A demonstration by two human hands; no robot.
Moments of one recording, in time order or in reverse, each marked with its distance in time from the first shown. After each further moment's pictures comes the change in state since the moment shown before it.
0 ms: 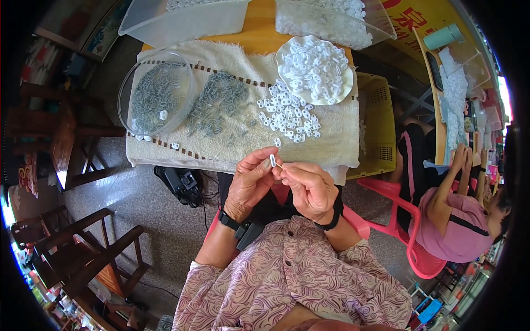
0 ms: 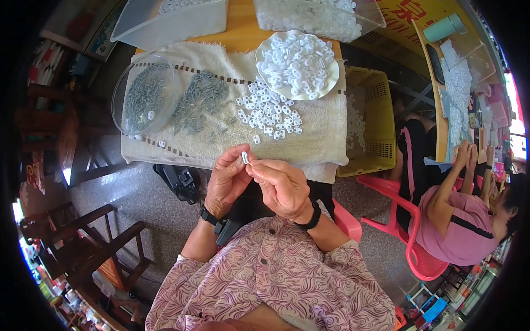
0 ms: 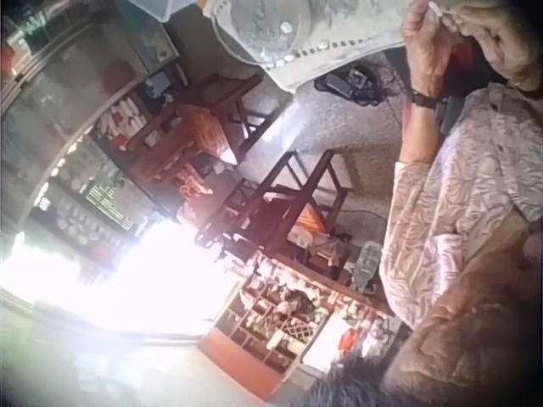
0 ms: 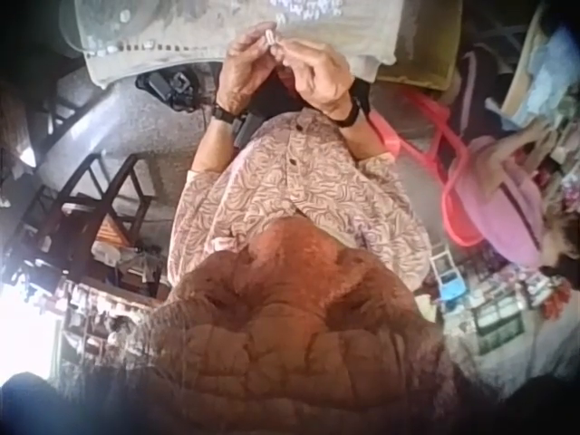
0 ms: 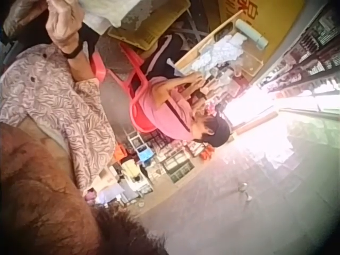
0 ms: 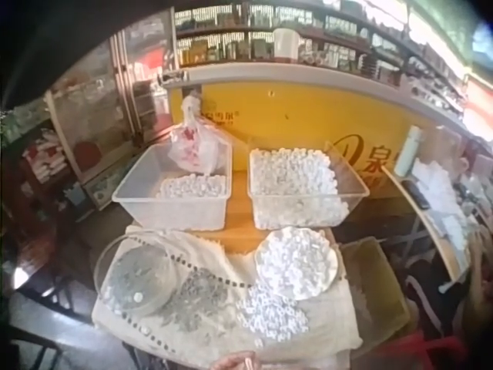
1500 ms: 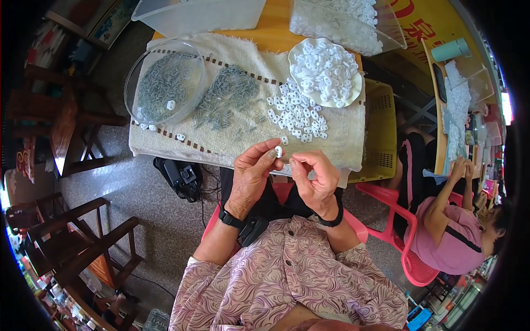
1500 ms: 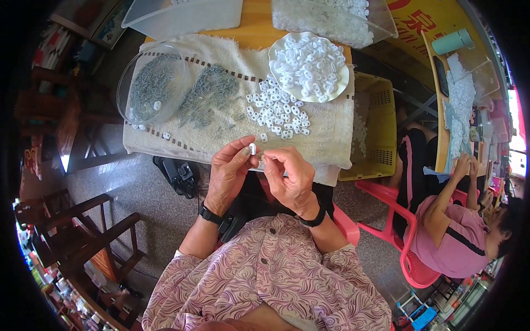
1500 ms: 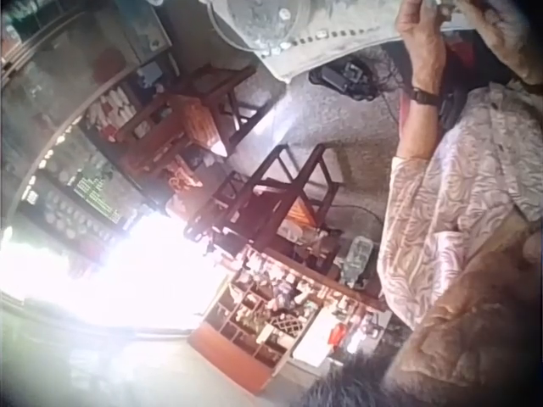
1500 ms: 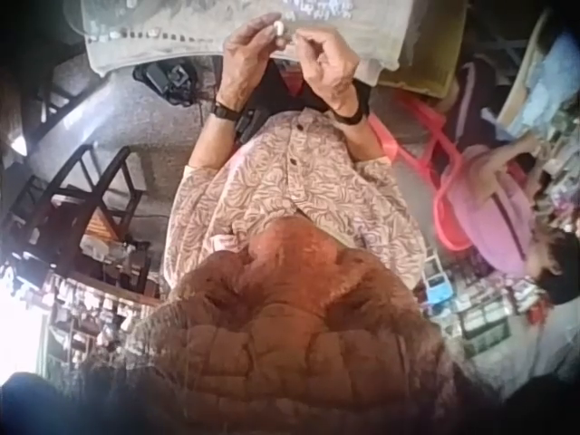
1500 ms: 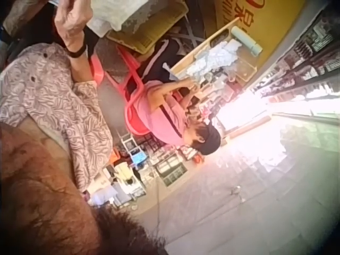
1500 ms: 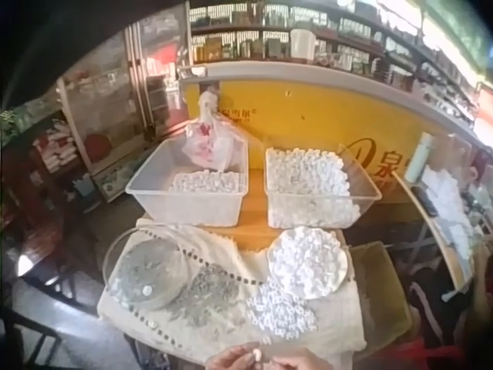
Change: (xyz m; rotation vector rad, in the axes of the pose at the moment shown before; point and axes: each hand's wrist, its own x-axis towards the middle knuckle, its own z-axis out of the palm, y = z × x) left_hand 0.003 0.007 0.011 0.257 0.248 0.091; right_hand -0.002 0.013 -0.001 -0.052 0.006 0.291
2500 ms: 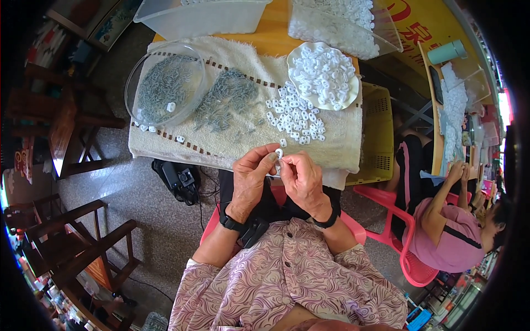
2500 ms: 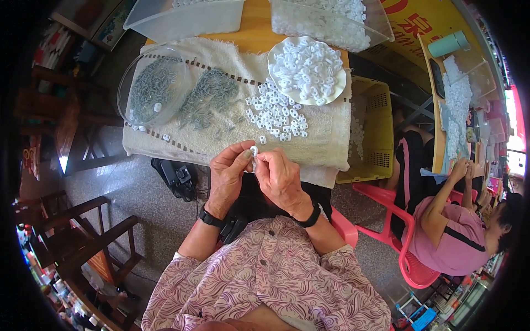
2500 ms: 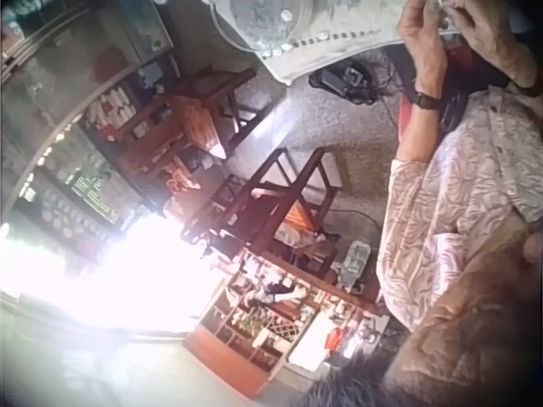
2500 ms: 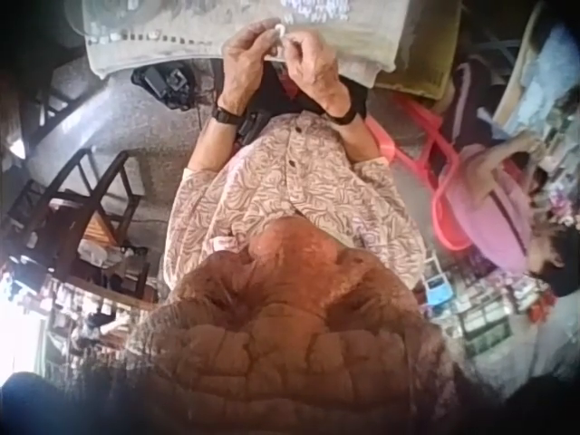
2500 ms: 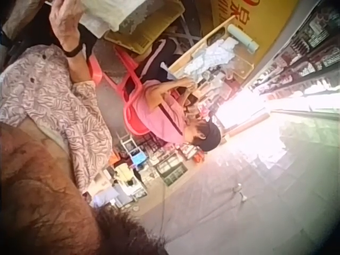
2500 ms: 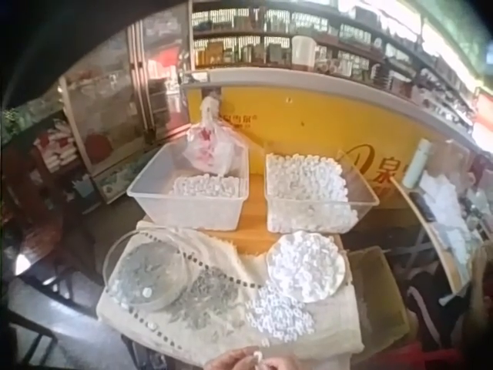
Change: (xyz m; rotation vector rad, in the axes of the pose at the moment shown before) left_hand -0.004 -0.003 0.005 0.229 0.081 0.094; right_hand -0.003 0.014 0.014 -0.278 -0.117 -0.157
